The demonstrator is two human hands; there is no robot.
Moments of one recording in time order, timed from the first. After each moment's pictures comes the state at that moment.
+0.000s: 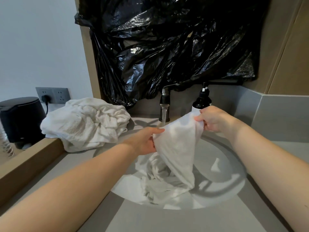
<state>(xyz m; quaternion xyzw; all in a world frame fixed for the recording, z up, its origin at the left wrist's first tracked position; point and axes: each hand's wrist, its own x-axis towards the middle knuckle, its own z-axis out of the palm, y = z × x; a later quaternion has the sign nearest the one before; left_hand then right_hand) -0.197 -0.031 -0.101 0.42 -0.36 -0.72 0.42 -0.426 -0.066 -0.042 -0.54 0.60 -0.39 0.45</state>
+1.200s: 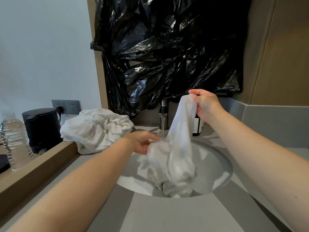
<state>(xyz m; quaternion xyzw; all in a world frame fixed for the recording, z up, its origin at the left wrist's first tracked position) -0.182 -0.014 -0.073 0.50 -0.42 -0.69 0.30 -0.404 -0.004 0.028 -0.50 0.42 -0.62 0.44</state>
